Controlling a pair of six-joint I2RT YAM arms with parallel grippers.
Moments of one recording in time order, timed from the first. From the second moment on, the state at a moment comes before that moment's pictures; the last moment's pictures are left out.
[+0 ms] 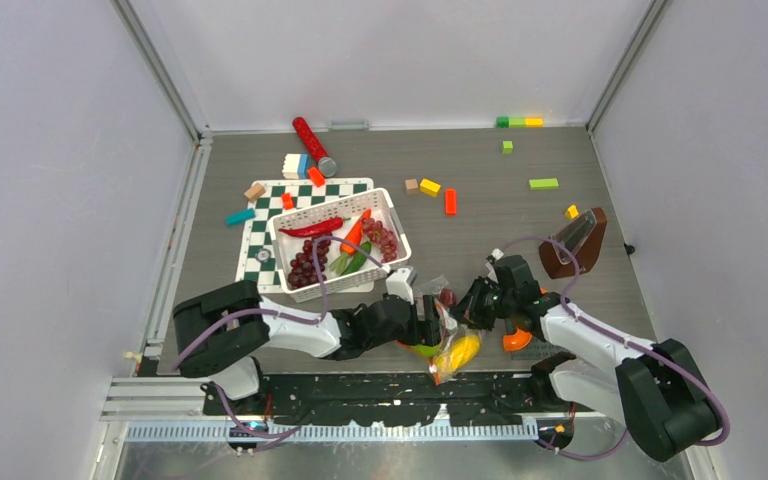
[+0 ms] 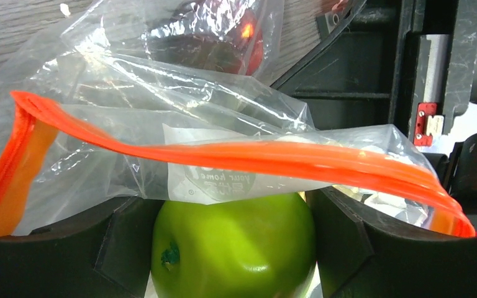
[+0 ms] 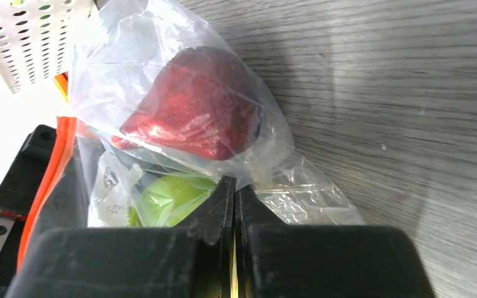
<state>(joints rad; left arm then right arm) -1.23 1.62 0.61 0.48 -0.20 -0.98 0.42 1.07 0.30 -0.10 -0.47 0.94</state>
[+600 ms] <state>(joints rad) -1.23 1.36 0.62 0.16 -0.22 -0.86 0.42 0.98 0.30 -0.24 -0.27 0.94</state>
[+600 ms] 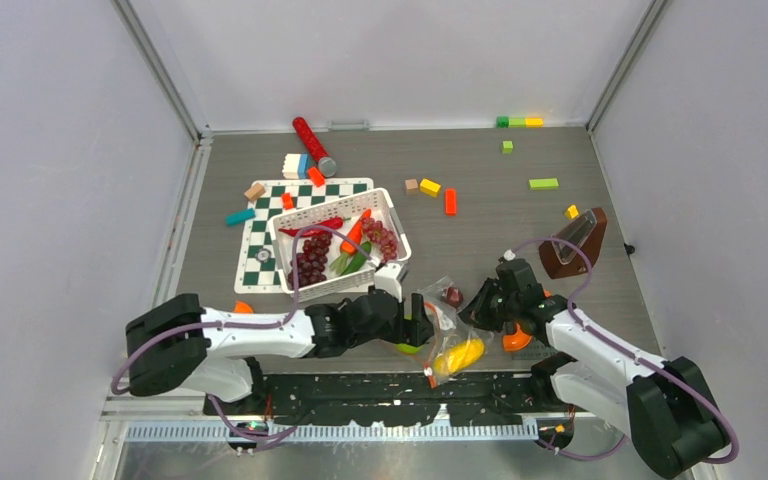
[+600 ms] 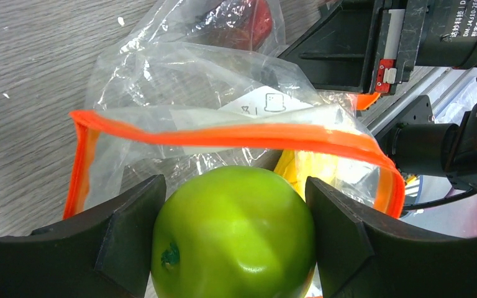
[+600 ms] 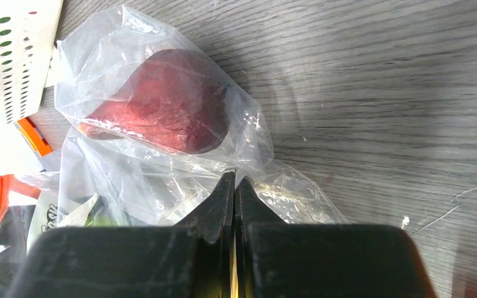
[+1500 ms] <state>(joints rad) -1.11 1.03 0.64 -0.26 -0.30 -0.78 0.42 0.91 0.30 -0.31 -0.17 0.94</state>
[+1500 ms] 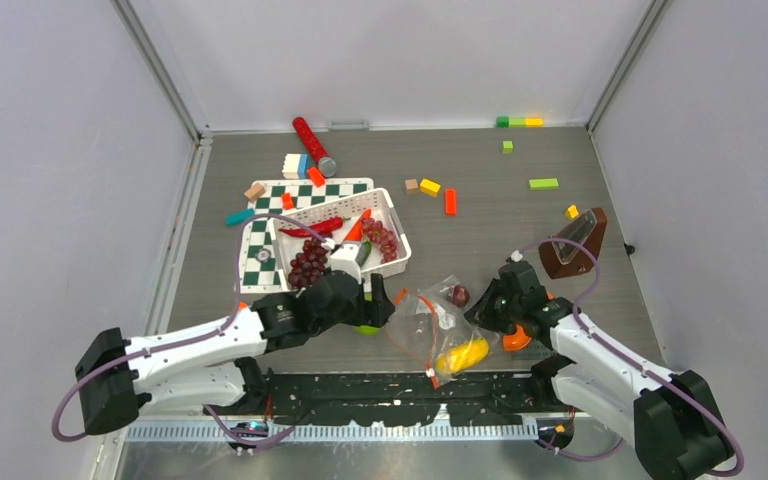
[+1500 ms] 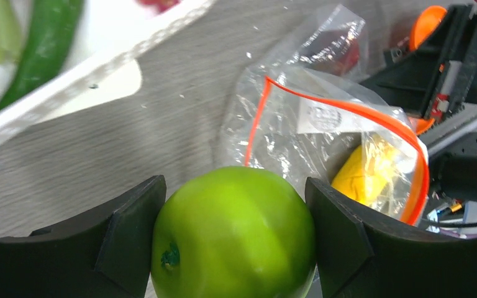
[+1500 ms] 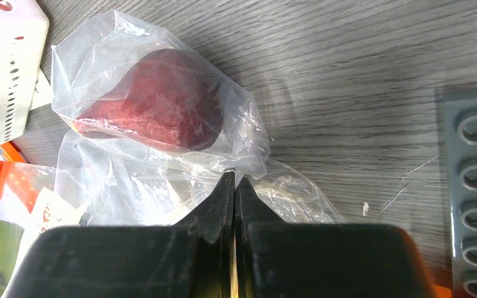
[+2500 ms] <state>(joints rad) -0.69 0.92 0.77 -0.44 -0.11 -0.58 0.41 0.92 0.30 -0.32 -0.17 0.94</state>
